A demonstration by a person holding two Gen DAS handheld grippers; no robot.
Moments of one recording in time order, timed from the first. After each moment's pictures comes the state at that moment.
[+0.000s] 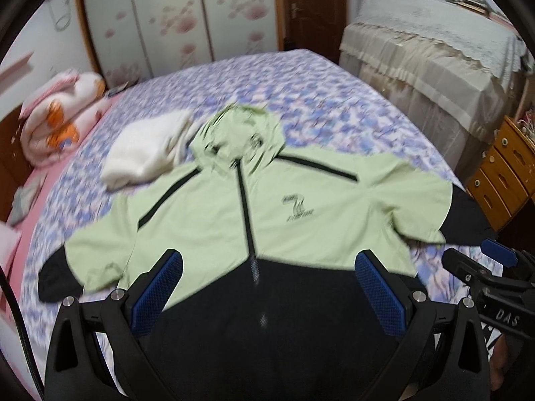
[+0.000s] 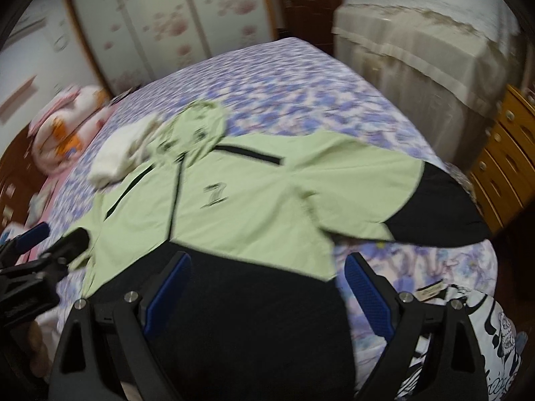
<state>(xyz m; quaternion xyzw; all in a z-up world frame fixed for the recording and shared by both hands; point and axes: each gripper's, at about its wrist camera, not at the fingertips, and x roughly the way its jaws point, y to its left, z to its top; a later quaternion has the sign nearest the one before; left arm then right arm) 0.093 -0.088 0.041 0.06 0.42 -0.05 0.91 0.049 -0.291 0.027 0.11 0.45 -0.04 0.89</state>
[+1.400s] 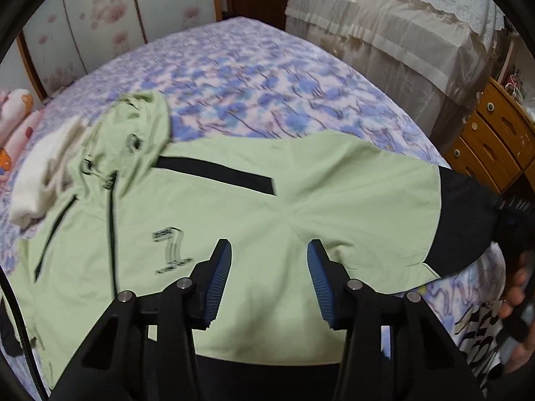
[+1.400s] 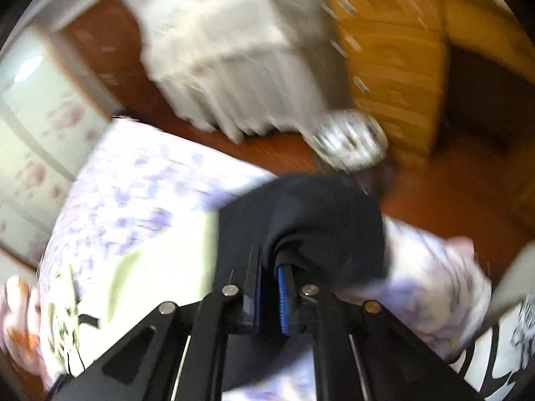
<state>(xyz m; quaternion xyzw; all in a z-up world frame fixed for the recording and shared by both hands) 0.218 -0.240 -0.066 0.08 0.47 -0.14 0.87 0.090 -0.557 -0.057 0.31 0.34 -0.27 0.84</state>
